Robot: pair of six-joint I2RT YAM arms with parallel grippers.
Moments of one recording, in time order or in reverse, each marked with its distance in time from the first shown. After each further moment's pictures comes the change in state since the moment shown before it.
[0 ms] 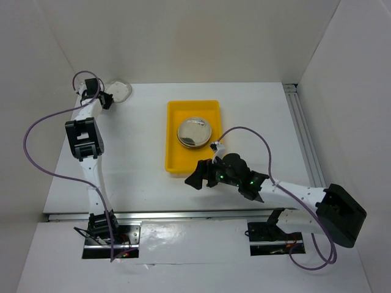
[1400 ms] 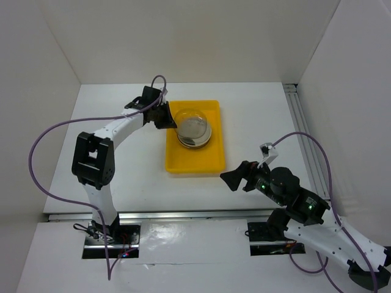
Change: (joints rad) left arm -0.553 -0.688 -0.685 -0.132 0.327 0.421; right arm 0.005 -0.788 0.110 -0.773 0.366 0.008
